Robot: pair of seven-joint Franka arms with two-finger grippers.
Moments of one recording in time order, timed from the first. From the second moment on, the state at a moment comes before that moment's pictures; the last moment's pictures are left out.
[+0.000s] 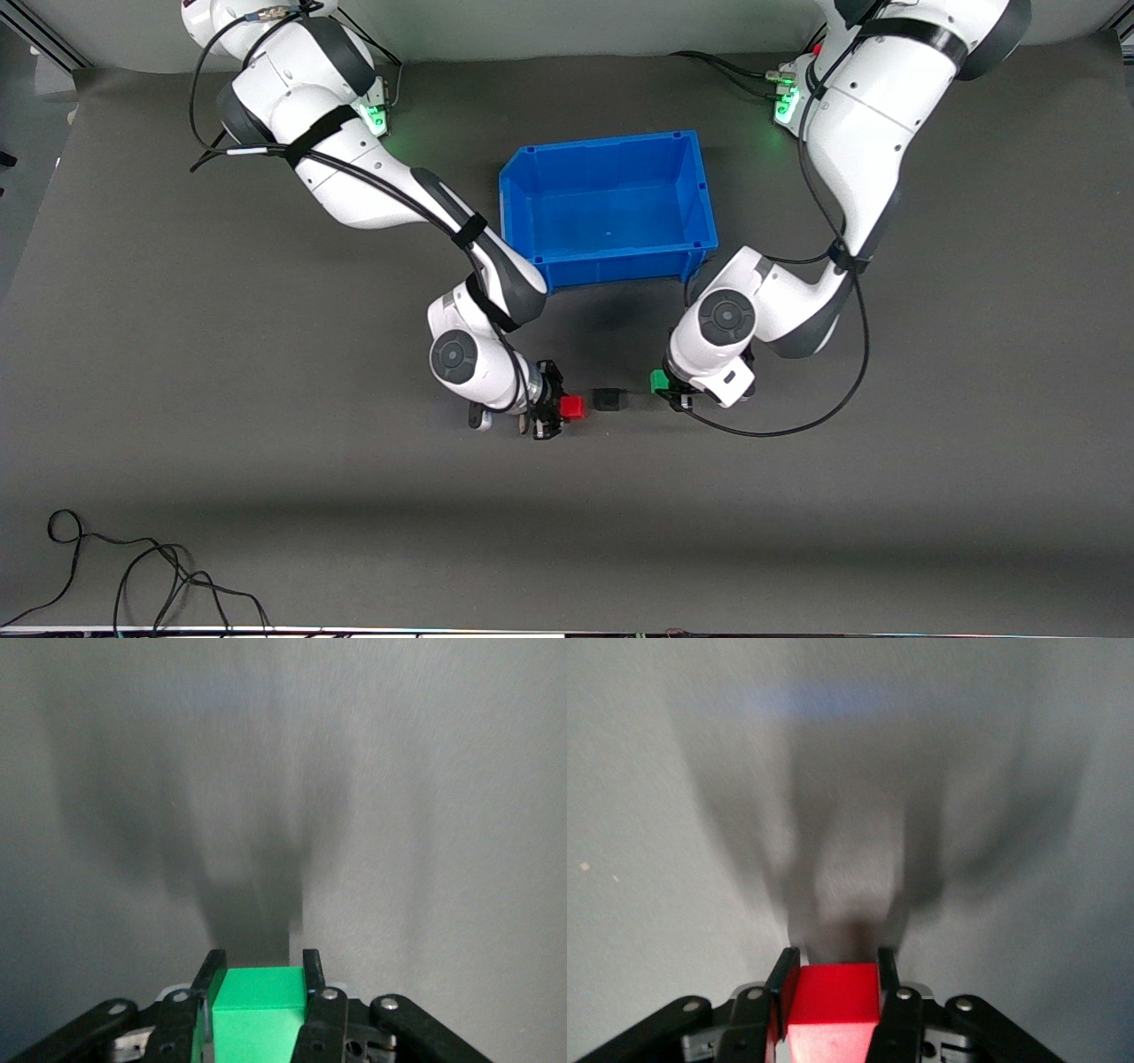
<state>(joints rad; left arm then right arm) -0.26 0.75 -0.32 -1.64 0.21 2.40 -2.22 0.47 1.04 0.18 -1.20 0.19 2.43 2.04</state>
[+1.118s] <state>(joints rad) -0.37 0.84 -0.24 -1.51 0.24 2.43 -2.24 0.50 1.08 0.18 -1.16 0.19 2.45 2.07</state>
